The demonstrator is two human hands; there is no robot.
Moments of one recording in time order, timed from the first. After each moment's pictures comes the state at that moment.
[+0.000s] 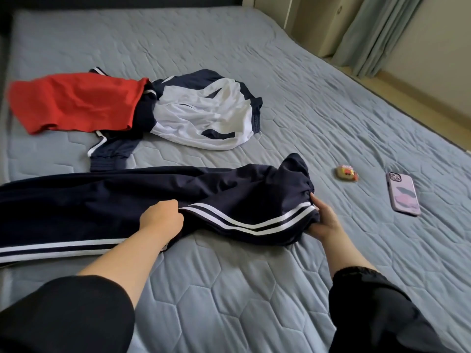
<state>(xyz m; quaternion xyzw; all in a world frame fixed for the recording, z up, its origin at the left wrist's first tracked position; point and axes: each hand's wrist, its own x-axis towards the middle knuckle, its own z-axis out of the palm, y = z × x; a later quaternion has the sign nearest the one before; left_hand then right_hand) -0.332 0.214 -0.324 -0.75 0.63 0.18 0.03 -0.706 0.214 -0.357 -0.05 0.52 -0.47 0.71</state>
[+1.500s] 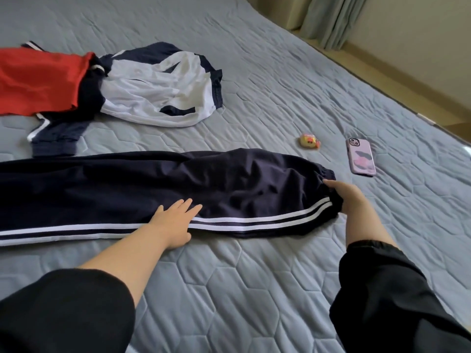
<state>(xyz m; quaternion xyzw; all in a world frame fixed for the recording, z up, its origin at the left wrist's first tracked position) -0.415 0.262 -0.349 -0.50 0.81 0.18 0.25 -0.845 0.254 -0.346 -0.12 0.80 -0.38 0.45</state>
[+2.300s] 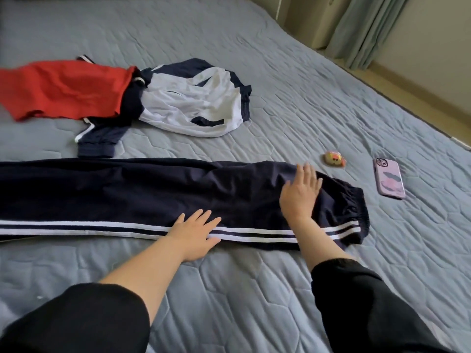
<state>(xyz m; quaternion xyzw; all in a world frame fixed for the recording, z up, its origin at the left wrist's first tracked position) -0.400 0.276 -0.354 -0.52 0.81 0.21 0.19 -0.668 0.222 -0.361 -0.56 0.80 -0.22 -0.01</state>
